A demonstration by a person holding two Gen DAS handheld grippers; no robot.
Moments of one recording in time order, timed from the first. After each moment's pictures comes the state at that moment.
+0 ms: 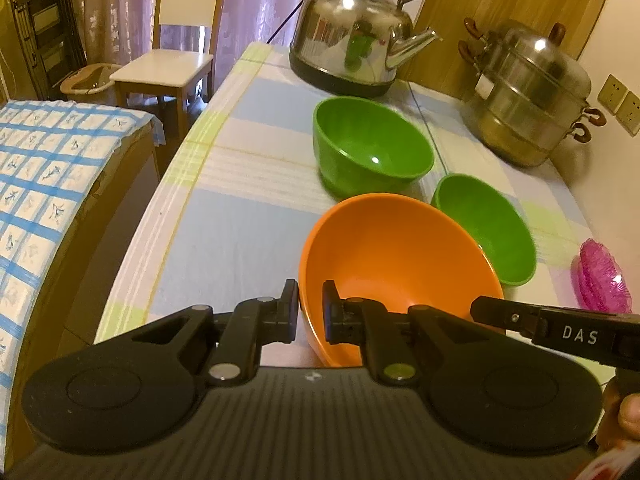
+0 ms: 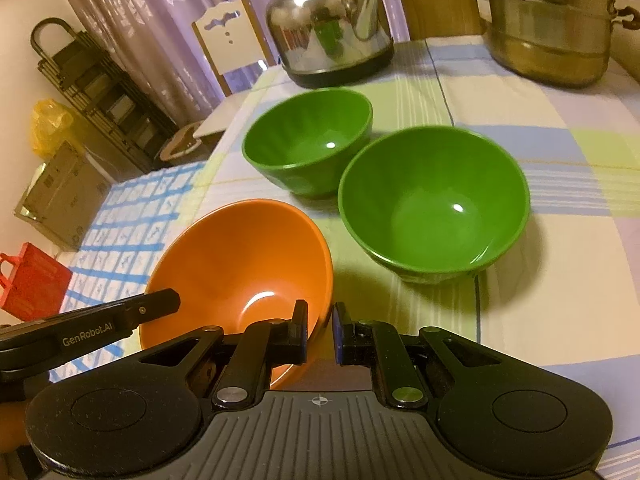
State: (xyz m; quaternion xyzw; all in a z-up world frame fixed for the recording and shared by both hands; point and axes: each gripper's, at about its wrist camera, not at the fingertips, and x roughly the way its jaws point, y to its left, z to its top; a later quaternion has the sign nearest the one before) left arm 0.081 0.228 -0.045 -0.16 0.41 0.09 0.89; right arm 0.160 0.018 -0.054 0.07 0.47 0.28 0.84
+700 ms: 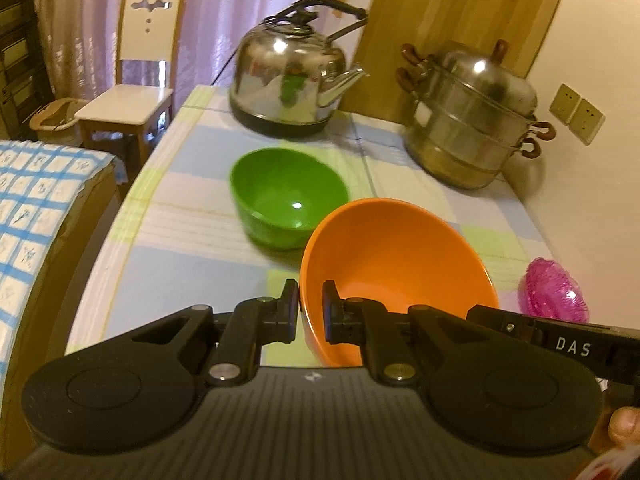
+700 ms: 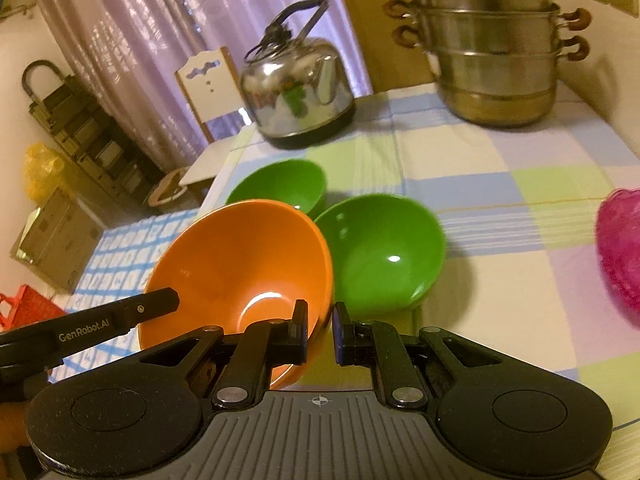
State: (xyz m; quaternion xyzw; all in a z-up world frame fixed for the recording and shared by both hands) left arm 0.107 0.174 0.009 -0.14 0.37 0.05 0.92; right arm 0.154 -0.037 0.002 0.09 0.42 0.24 0.87
